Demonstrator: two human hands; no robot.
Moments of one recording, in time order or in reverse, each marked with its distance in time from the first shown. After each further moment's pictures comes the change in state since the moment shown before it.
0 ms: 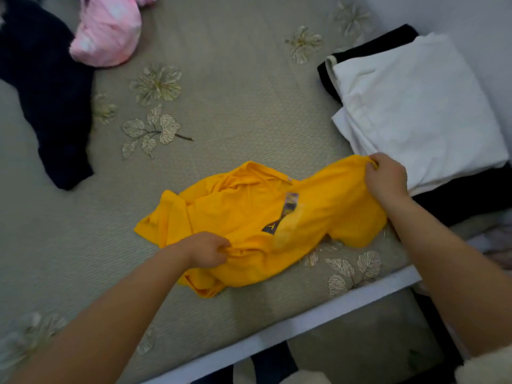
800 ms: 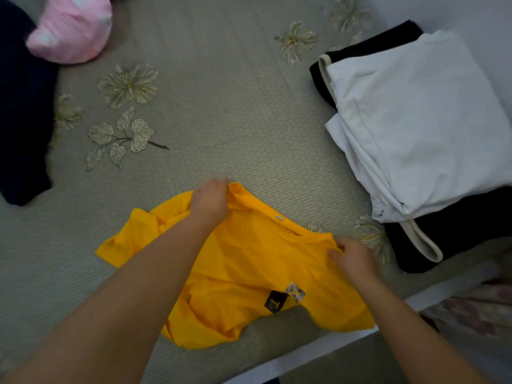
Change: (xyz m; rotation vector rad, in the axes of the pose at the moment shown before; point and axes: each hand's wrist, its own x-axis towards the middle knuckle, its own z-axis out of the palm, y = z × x) left_hand 0.131 0.010 -0.057 -0.010 0.649 -0.238; right_hand -0.040 0.062 0.084 -0.081 -0.354 0.135
